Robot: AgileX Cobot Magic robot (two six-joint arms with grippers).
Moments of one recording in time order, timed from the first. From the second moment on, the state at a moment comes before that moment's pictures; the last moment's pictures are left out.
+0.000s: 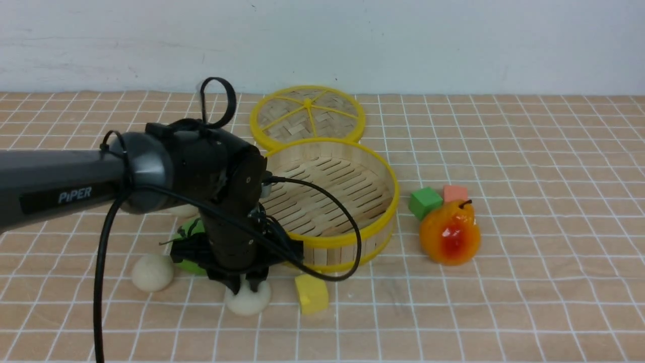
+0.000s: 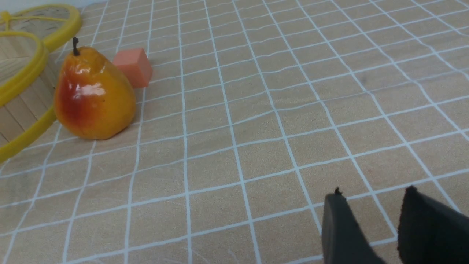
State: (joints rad) right arm 0.00 -0.01 0.02 -0.22 0.40 0.42; left arm -0.52 1.92 -1.33 0.12 0.83 -0.59
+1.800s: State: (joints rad) right arm 0.00 -0.01 0.02 -0.22 0.40 0.42; left arm -0.52 2.14 -1.87 -0.01 0.92 -0.36
